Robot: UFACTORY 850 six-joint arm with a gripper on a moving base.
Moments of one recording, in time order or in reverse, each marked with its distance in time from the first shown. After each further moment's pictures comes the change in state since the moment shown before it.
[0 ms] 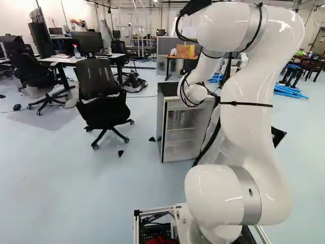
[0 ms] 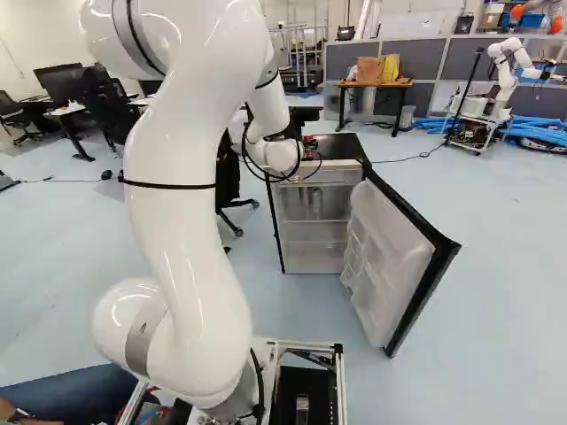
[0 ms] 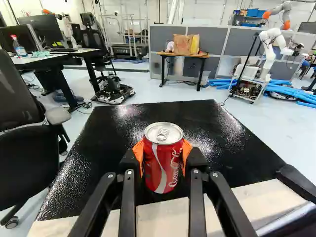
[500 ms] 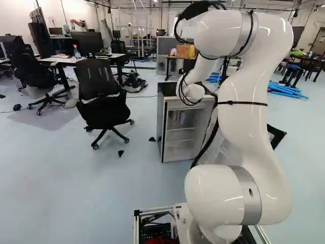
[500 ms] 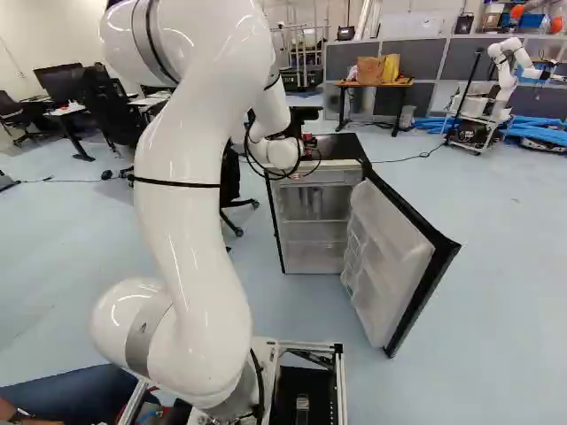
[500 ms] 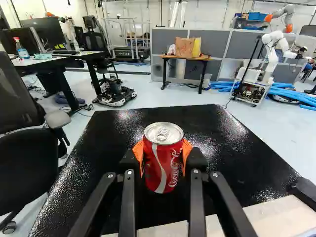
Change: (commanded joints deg) arm 0.6 -3.0 -4.0 0.0 0.0 0.0
